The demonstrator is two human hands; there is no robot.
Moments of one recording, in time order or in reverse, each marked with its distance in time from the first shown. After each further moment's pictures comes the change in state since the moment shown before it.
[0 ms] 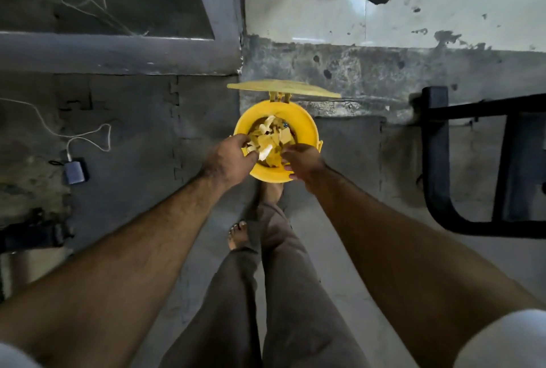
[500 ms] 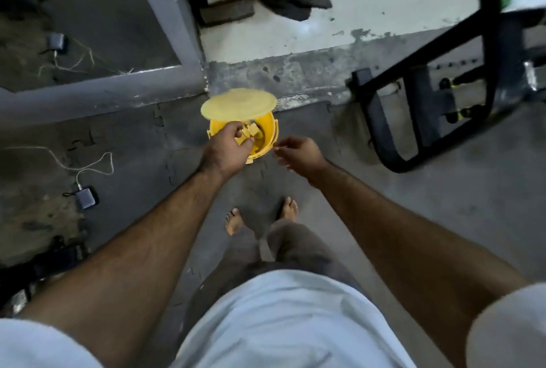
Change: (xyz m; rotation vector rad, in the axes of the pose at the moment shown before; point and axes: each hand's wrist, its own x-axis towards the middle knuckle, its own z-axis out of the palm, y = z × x) left_hand -0.216 0.092 -0.019 -0.104 0.093 0.202; right_hand -0.275 0.060 -0.080 0.091 0.095 -0.291
